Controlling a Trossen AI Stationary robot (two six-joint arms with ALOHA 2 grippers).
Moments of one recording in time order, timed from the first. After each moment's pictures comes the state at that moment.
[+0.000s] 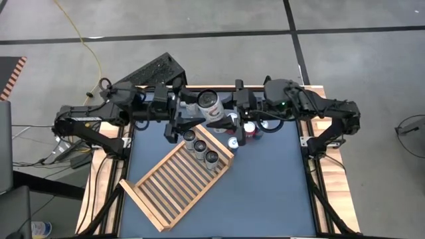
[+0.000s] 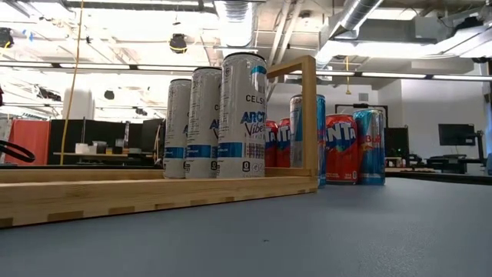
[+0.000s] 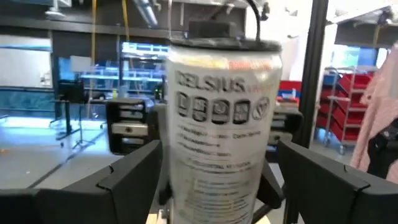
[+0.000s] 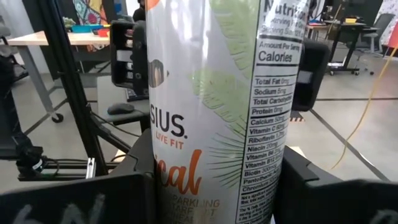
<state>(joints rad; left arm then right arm) -0.03 1.28 1.45 0.15 0.01 -0.07 0.12 1.58 2.00 -0.53 0.13 0.02</state>
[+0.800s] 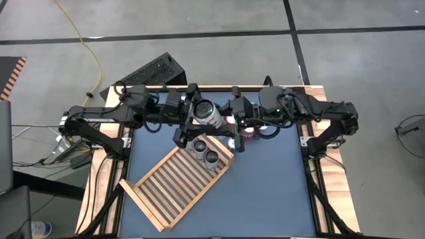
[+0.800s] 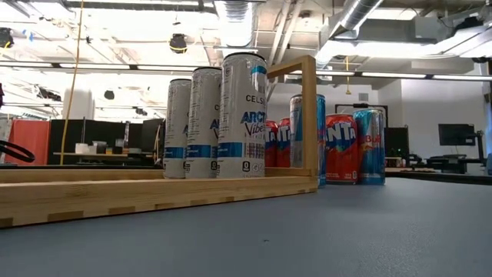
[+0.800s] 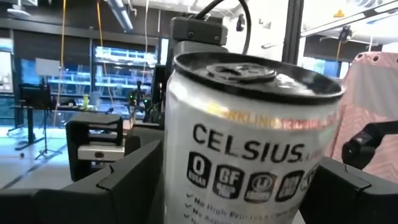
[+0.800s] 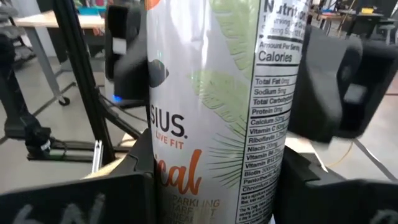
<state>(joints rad) -0.01 1.38 1.45 0.29 0.12 -0.13 0.15 1.60 2.00 -0.57 0.13 0.00</state>
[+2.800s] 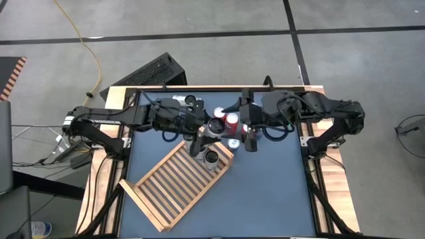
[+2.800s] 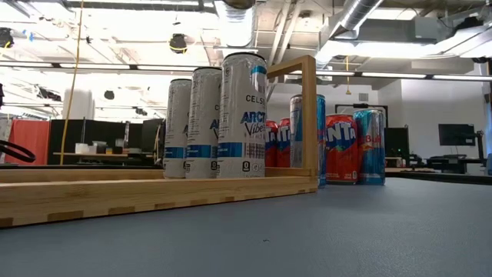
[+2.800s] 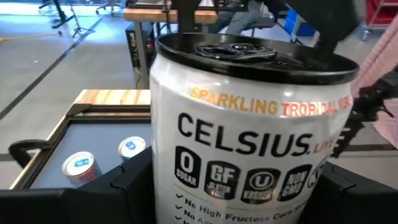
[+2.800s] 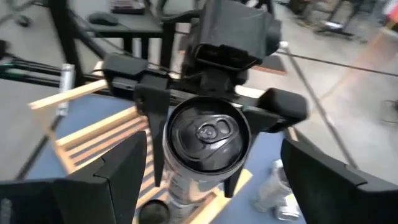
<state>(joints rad) -0.04 1.43 1.45 -0.21 -0.01 -0.04 0.16 1.55 2.00 -0.86 0.20 -0.11</state>
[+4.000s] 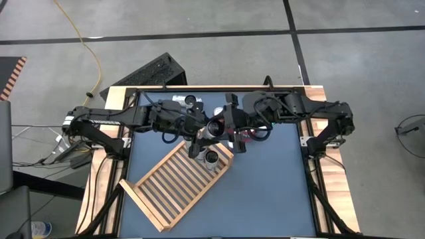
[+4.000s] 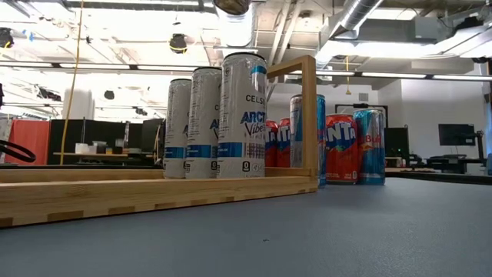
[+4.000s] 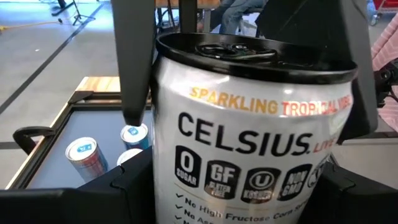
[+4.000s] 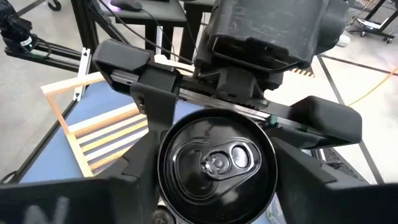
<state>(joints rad) -0.05 1.43 1.45 -0.27 -0.03 -0.03 0.11 1.64 2.00 -0.81 0.08 -0.19</state>
